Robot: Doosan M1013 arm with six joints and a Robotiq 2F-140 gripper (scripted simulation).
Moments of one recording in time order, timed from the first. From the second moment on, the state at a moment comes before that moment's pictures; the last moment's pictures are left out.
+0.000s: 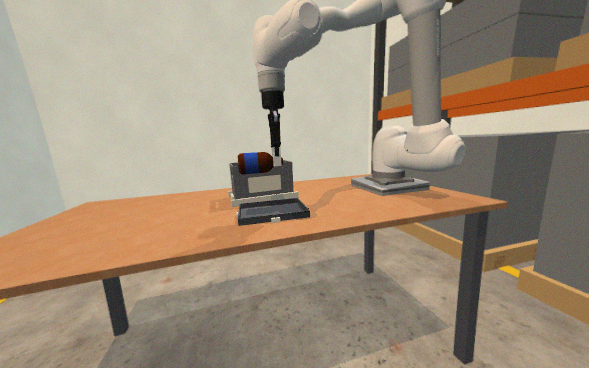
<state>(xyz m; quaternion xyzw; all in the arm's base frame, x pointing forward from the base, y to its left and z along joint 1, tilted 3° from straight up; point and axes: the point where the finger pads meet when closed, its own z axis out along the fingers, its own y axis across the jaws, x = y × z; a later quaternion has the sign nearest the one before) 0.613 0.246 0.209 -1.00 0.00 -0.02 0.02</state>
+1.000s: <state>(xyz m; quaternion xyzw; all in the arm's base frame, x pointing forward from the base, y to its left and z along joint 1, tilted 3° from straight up) 0.613 0.246 0.209 -1.00 -0.08 -0.02 0.02</state>
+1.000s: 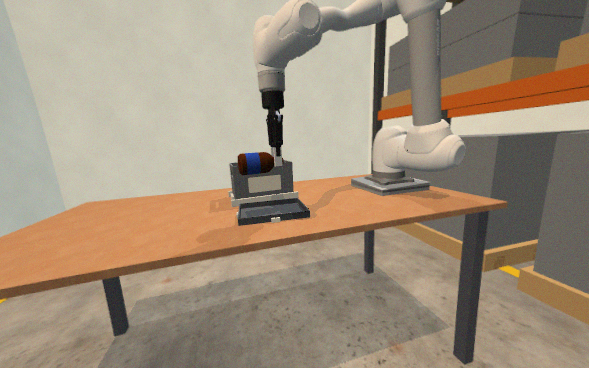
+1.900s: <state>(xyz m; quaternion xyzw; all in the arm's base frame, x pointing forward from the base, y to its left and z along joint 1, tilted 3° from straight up) 0.613 0.246 0.209 -0.99 -0.13 -0.02 0.02</state>
